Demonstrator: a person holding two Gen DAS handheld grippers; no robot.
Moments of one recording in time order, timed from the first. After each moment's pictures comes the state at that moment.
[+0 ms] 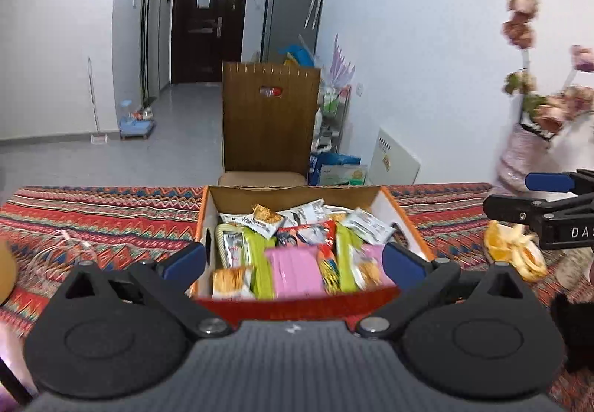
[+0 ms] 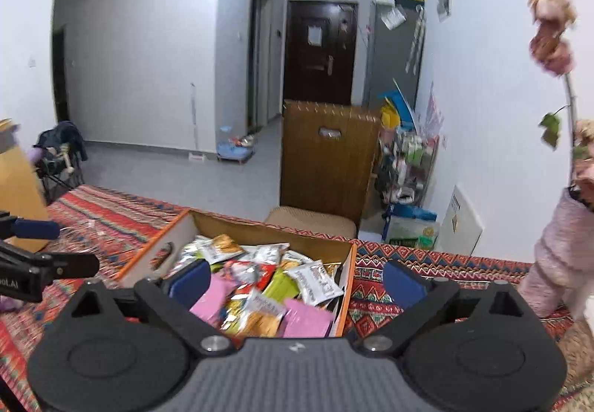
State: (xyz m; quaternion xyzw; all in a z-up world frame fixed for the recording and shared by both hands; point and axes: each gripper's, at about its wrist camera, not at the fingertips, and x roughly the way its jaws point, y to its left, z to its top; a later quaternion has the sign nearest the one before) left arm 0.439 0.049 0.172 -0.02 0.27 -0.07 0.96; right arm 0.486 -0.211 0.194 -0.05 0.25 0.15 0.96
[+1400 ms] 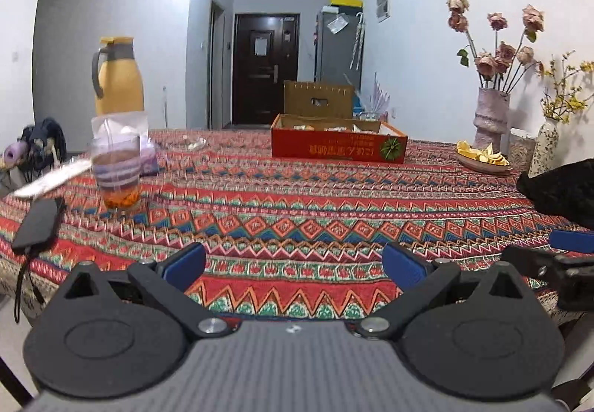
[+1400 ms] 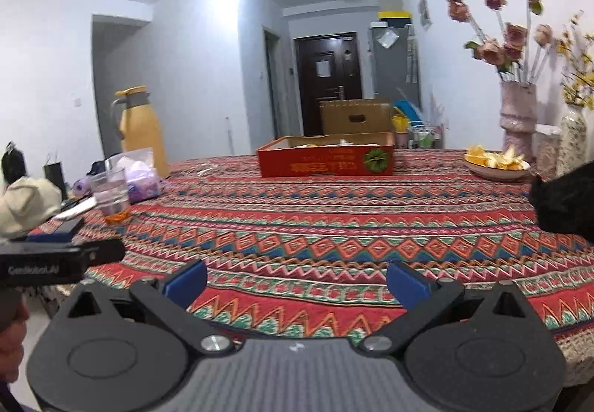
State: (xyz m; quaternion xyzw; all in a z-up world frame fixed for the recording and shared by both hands) left arm 0.001 0.025 0.032 -0.01 0.18 0.03 0.98; right arm 0.036 -0.215 0.022 0.03 0.19 0.18 0.97
